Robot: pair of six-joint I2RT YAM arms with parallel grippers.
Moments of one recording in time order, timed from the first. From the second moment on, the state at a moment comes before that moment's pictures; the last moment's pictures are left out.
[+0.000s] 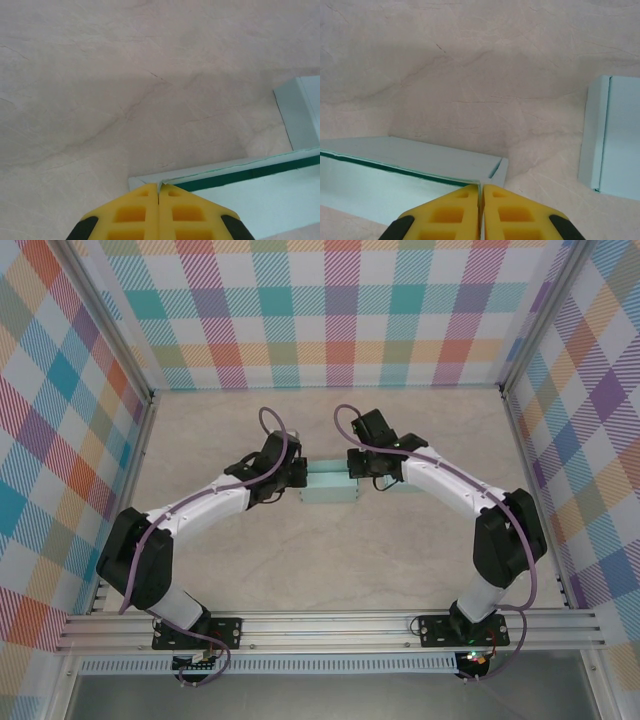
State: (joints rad) left arm -0.62 1.55 1.09 -0.32 -0.17 -0.51; right arm 0.61 1.68 1.34 -0.63 0.07 0.42
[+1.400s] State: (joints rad) left arm -0.72 1.55 0.95 -0.10 -0.45 -0.59; right arm 0.63 1.66 1.25 -0.49 0.09 0.50
